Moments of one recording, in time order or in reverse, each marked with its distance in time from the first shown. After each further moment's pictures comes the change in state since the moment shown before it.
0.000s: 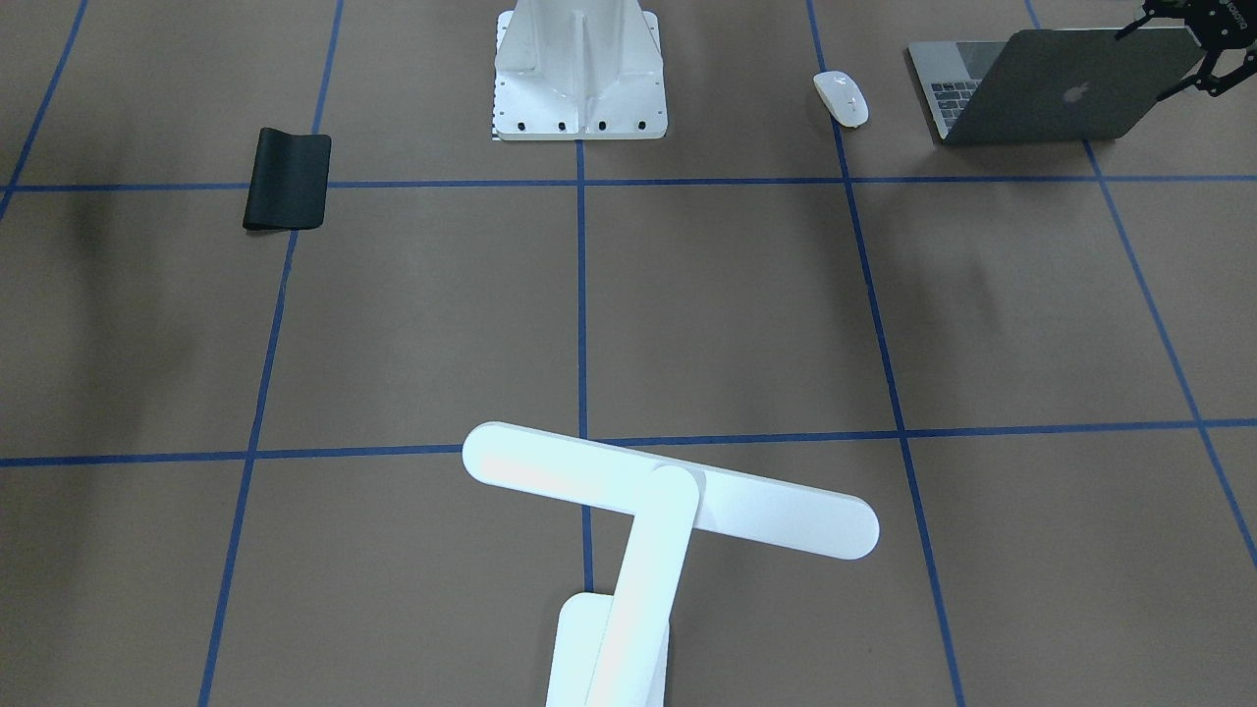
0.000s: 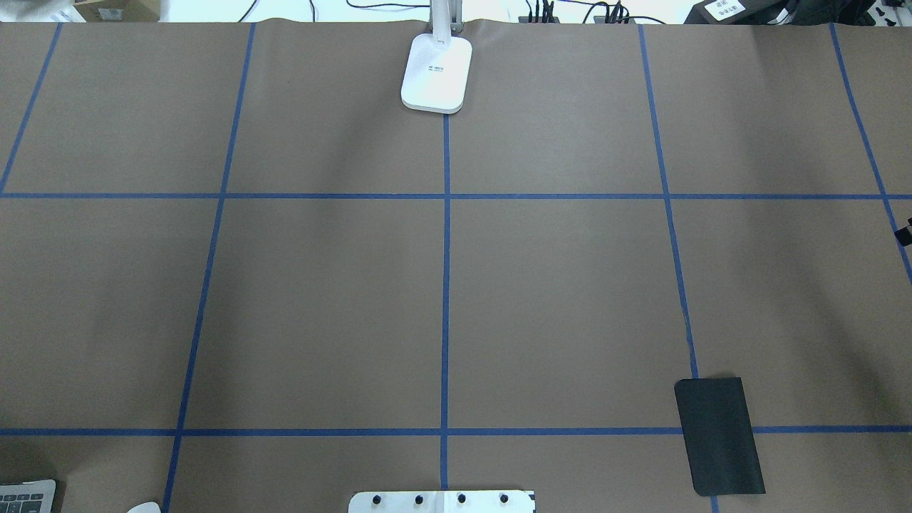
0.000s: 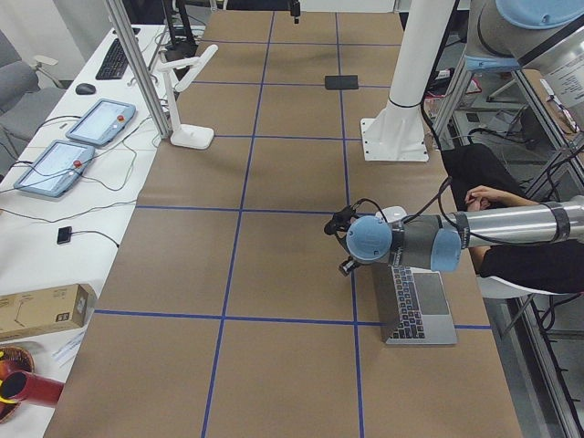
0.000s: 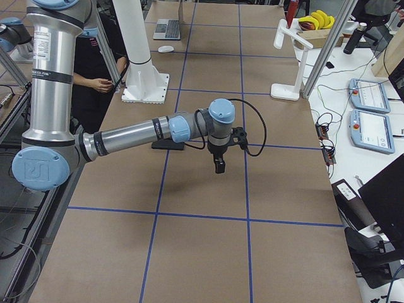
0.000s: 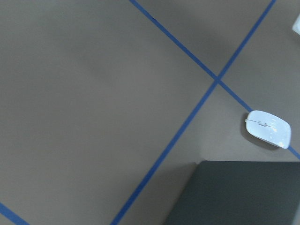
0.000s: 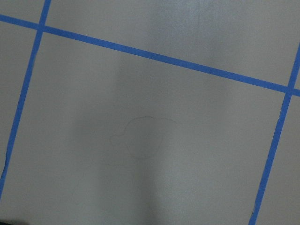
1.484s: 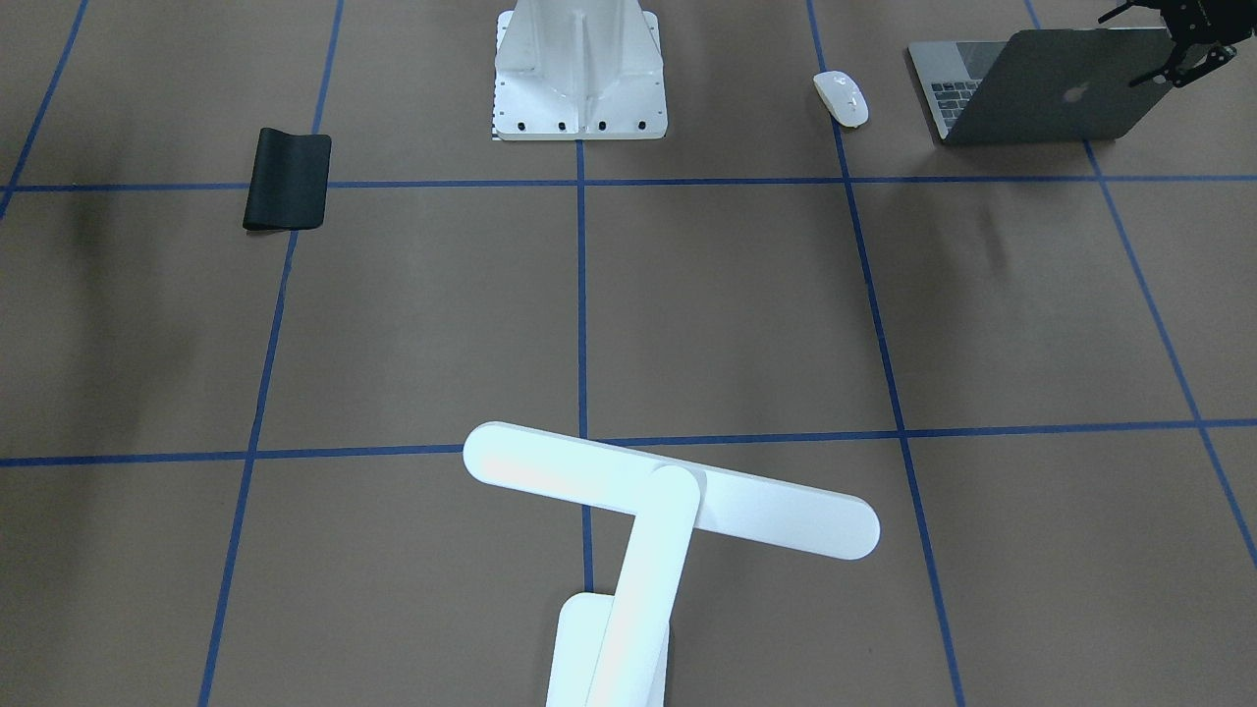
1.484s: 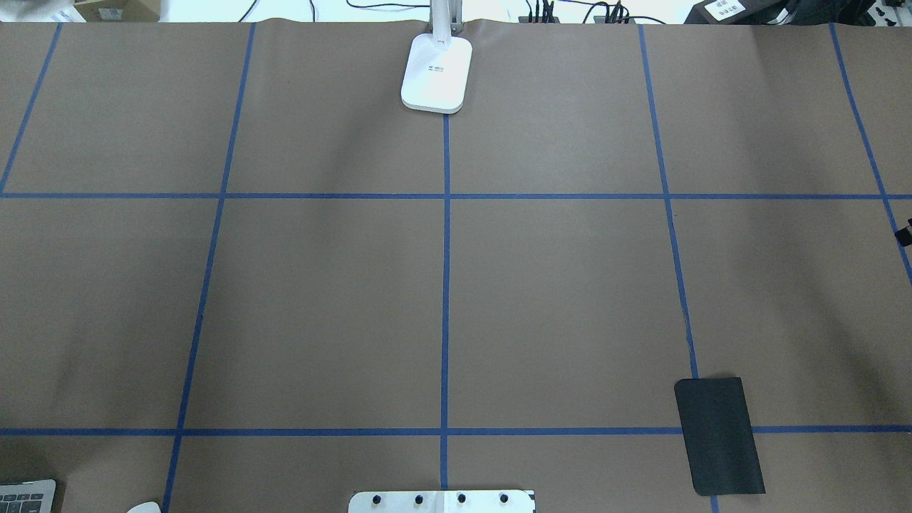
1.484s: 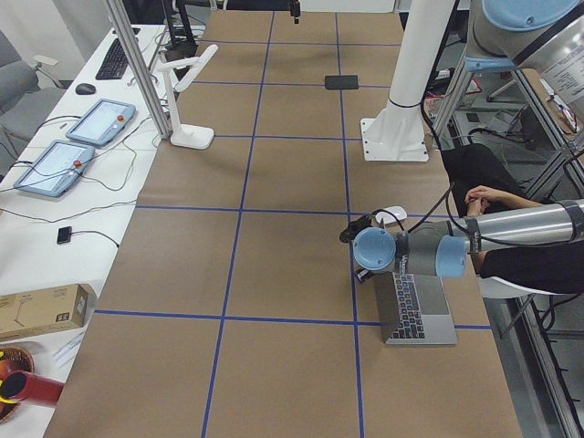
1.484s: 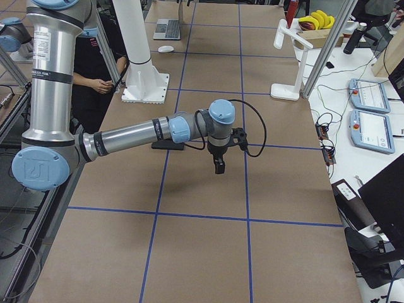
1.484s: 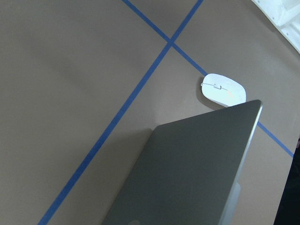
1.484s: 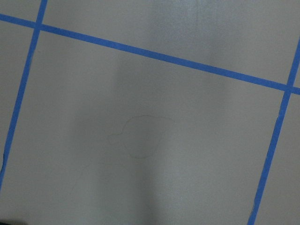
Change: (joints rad) left arm 0.111 0.046 0.028 0.004 0.037 0.120; right arm 0.000 0.001 -0.004 0.000 0.000 -0.001
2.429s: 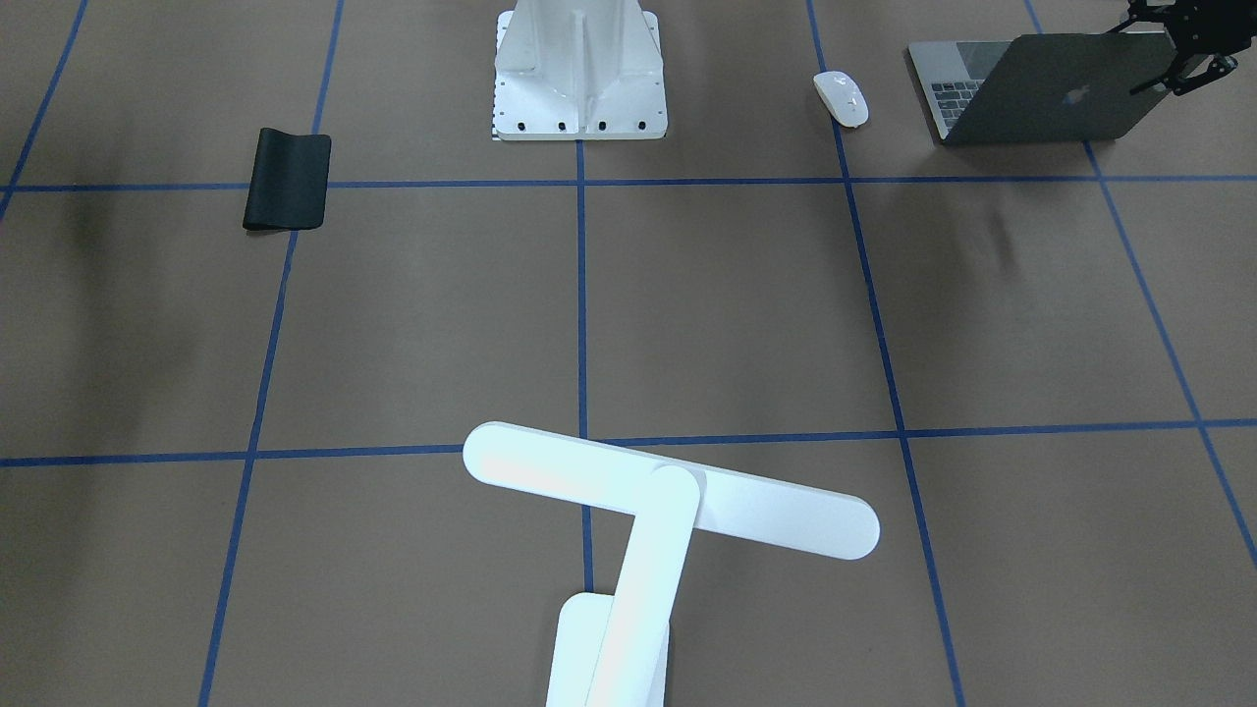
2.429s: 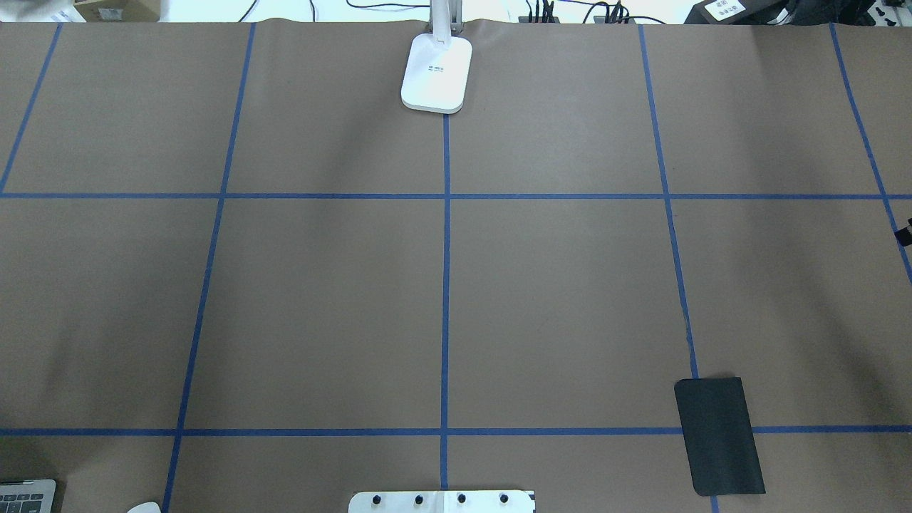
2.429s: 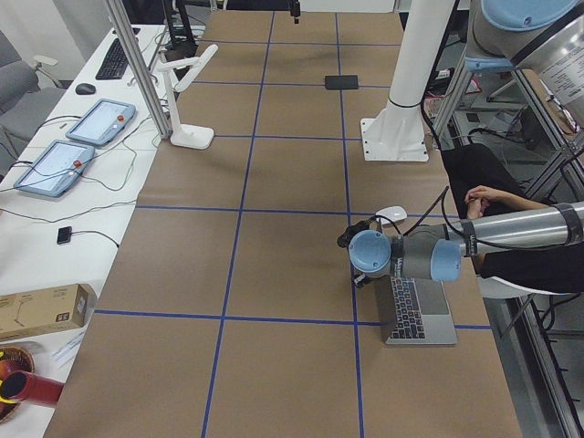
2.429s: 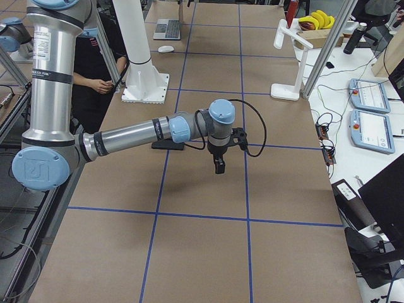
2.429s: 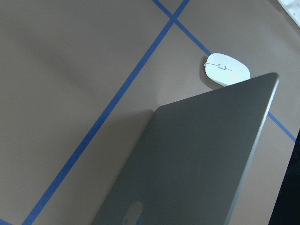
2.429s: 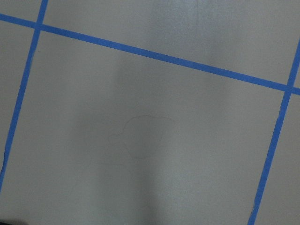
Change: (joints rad) left arm 0.001 -0.027 0.017 -0.008 0.038 0.029; right arm 0.000 0.000 0.001 0.000 0.000 0.000
